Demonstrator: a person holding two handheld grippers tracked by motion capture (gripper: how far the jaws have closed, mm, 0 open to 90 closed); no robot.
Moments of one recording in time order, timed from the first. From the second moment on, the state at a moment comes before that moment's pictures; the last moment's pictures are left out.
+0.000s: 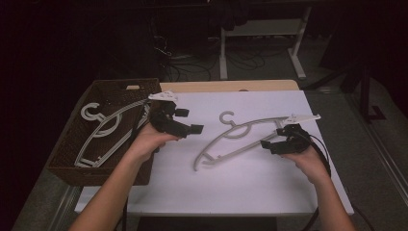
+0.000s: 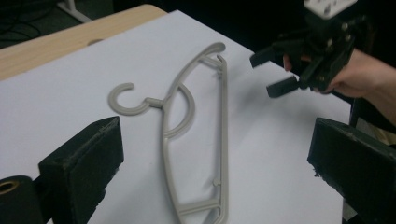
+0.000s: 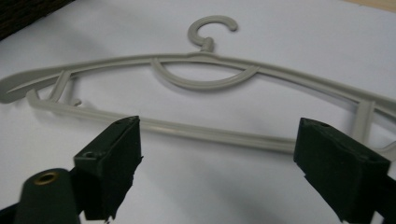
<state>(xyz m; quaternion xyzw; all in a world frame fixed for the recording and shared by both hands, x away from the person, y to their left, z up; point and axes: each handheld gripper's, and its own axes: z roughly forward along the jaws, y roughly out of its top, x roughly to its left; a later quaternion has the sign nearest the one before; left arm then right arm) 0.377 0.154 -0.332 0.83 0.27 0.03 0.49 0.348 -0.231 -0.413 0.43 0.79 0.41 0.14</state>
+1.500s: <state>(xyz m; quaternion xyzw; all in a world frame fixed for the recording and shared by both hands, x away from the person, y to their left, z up) 0.428 0.090 -0.439 0.88 0.28 0.04 0.39 0.411 -0.261 -0.454 0.49 0.80 0.30 0.16</state>
